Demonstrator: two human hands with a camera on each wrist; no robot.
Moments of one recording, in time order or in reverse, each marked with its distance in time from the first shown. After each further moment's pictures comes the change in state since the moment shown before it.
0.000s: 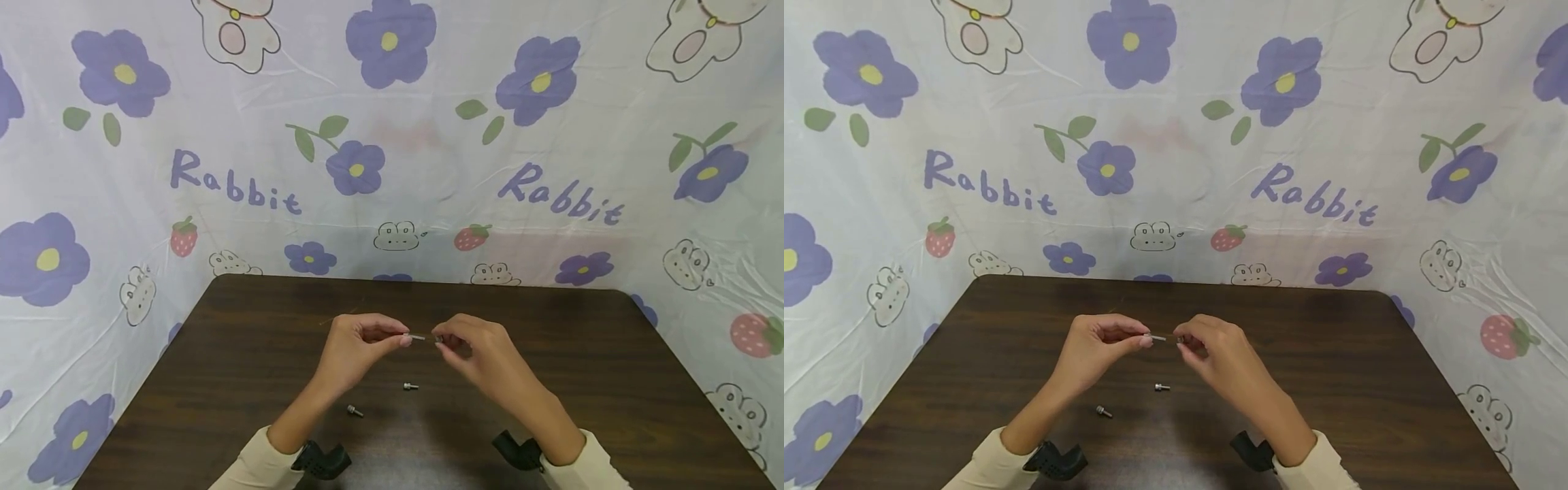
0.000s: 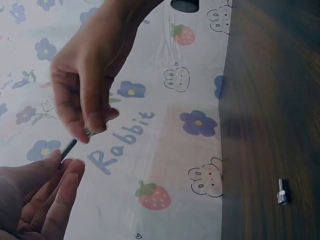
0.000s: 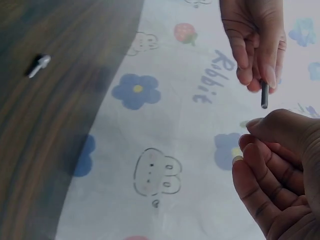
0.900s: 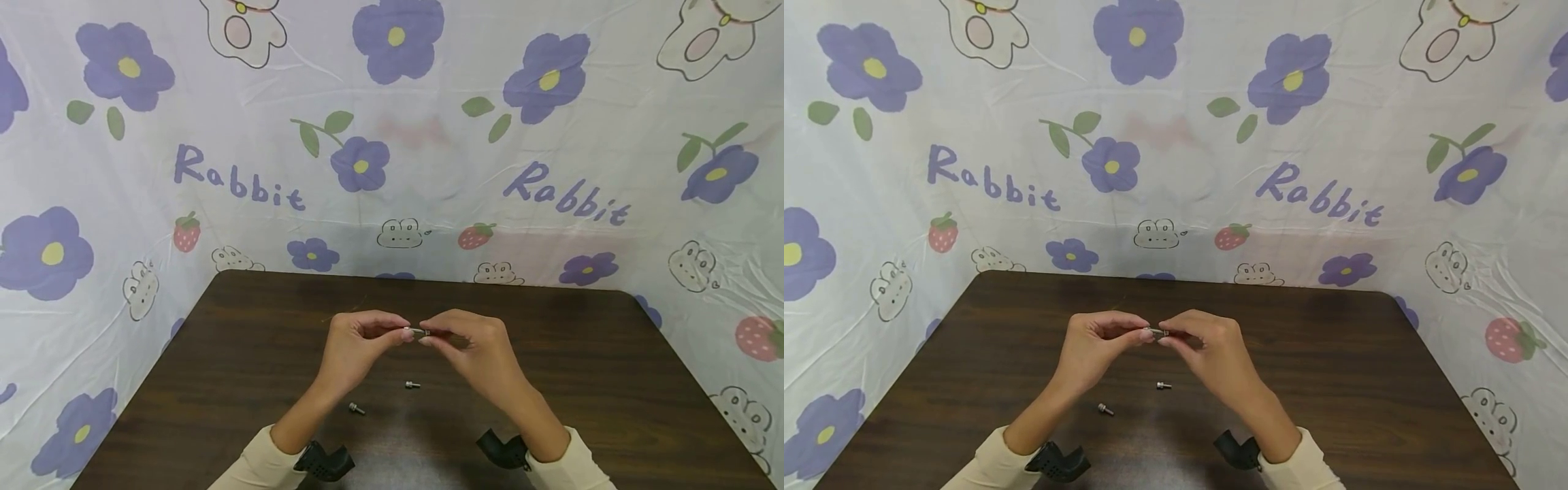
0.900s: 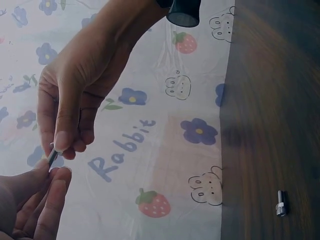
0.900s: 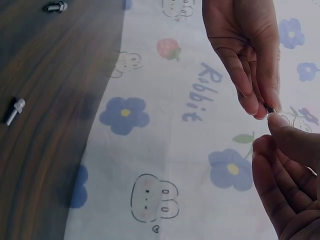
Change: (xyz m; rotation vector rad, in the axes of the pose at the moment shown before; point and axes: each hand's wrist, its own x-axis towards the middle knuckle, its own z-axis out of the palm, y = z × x) left_hand -0.002 0.002 0.001 -0.064 0.098 0.050; right_hand 0.015 -0.012 0.011 0.140 0.178 -0.059
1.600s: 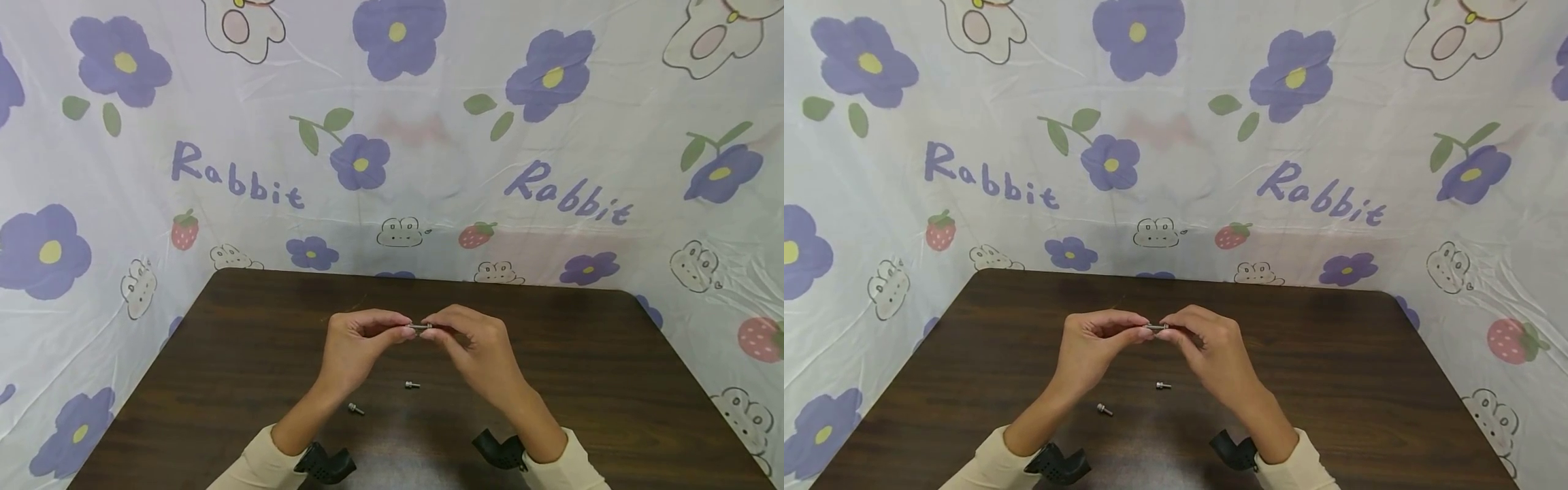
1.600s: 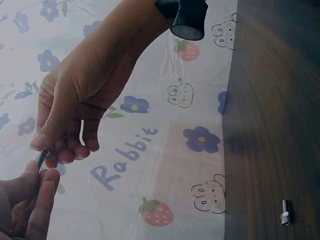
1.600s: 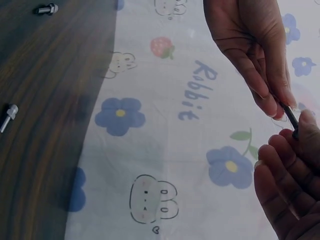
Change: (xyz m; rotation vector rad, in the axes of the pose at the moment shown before) left_hand 0.001 0.007 0.004 -0.121 0.031 0.050; right_hand 0.000 0.001 0.003 0.042 0.037 0.030
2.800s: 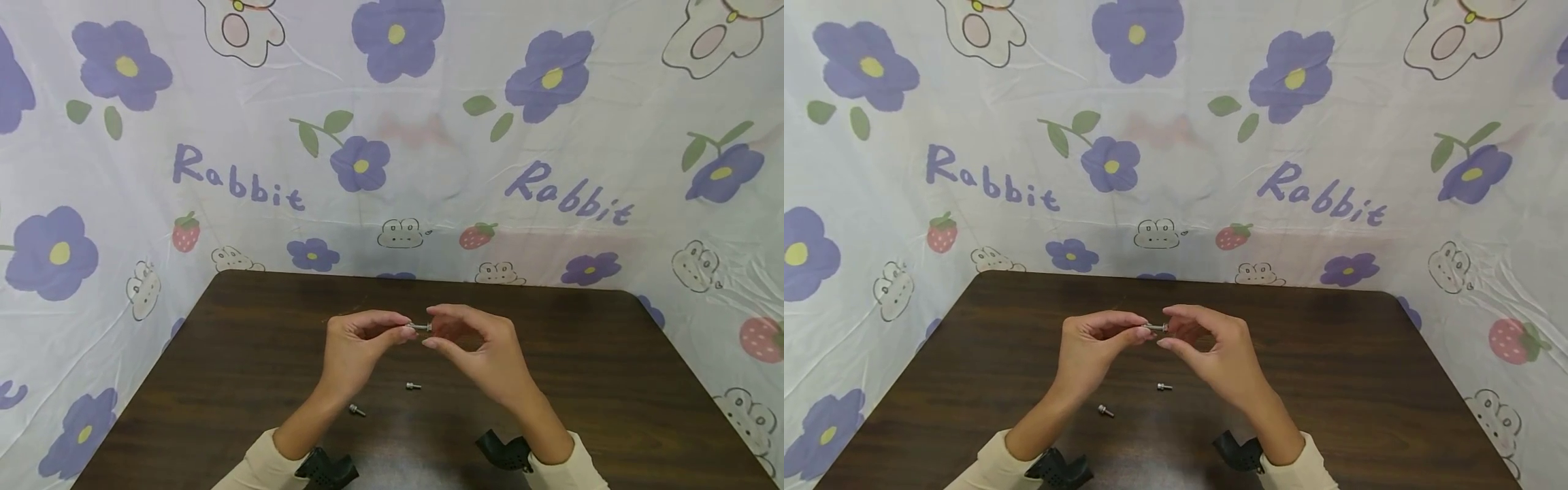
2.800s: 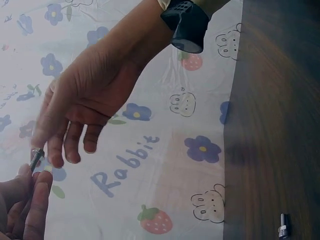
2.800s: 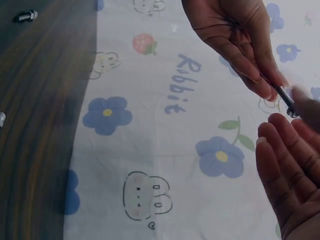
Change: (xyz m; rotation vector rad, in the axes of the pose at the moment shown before) left_hand -0.001 0.004 0.005 -0.071 0.039 0.023; right_hand -0.004 0.000 -0.009 0.169 -0.014 0.130
